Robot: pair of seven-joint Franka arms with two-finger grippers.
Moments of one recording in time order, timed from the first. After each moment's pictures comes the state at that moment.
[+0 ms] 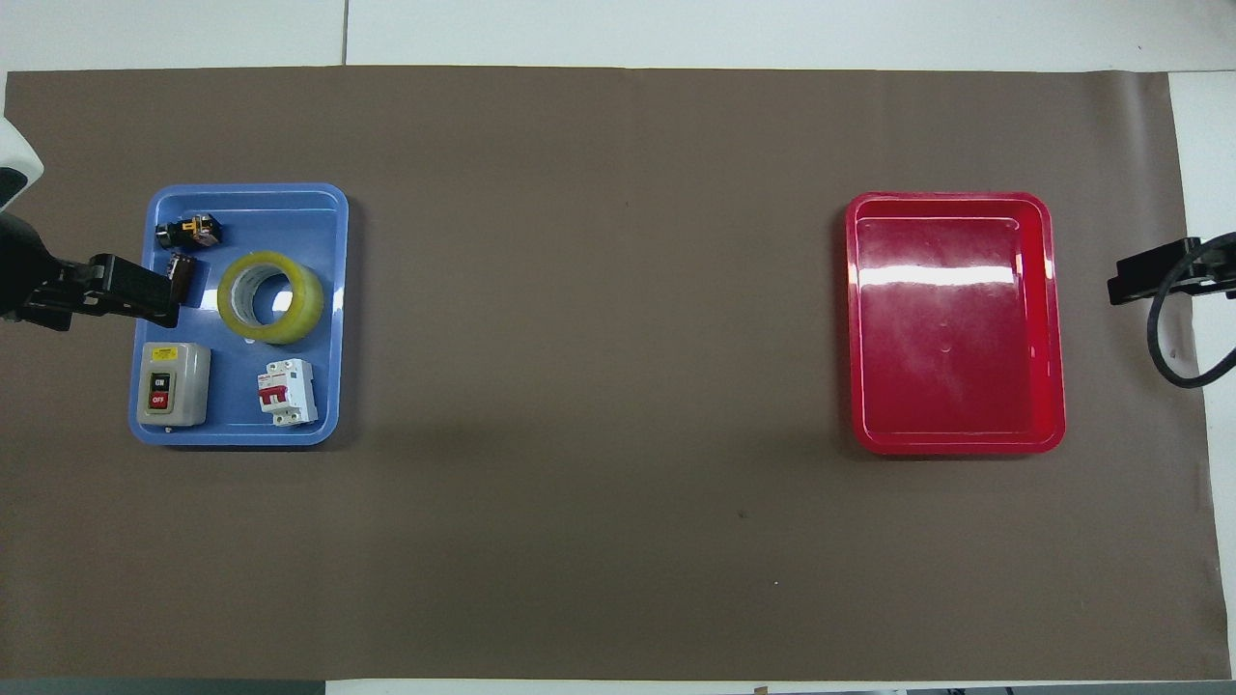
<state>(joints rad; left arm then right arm) -0.03 0.01 -0.05 -1.60 -0.02 1.50 -0.01 0.05 -0.01 -0.10 -1.59 -0.02 1.55 -0.08</state>
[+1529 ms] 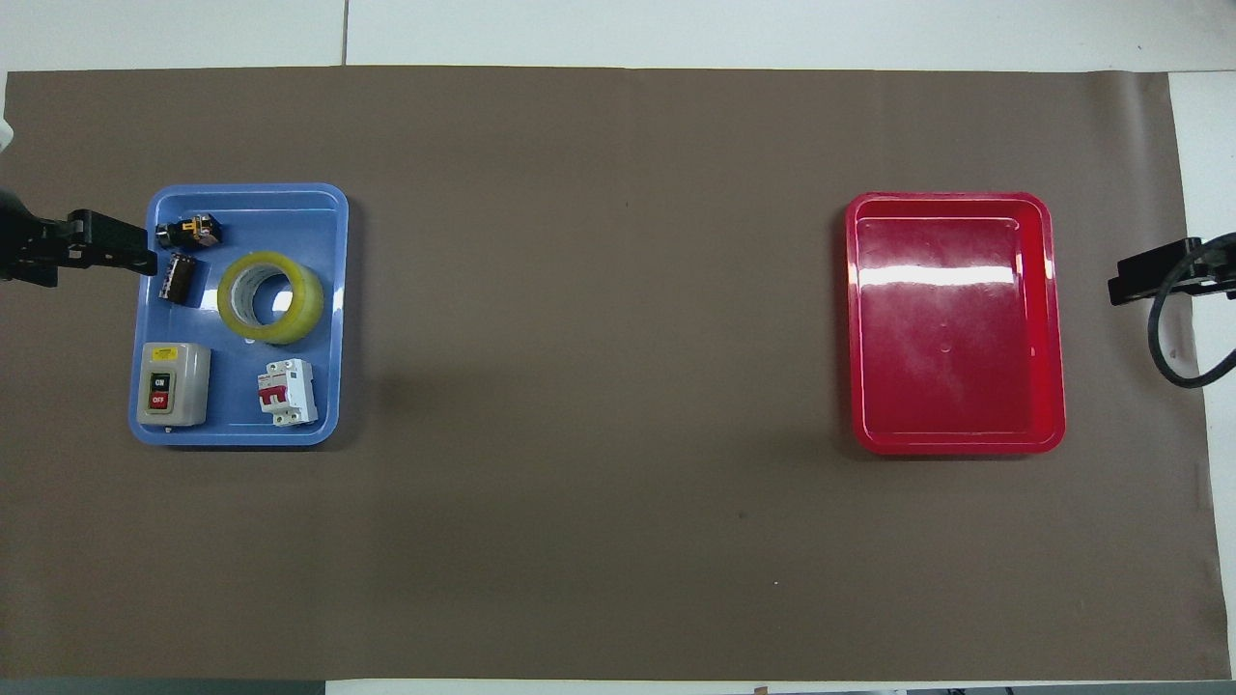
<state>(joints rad) 0.05 0.10 -0.03 -1.65 -0.02 1.75 -0.01 0.04 -0.01 -0.10 -1.59 -0.02 1.55 -0.08</state>
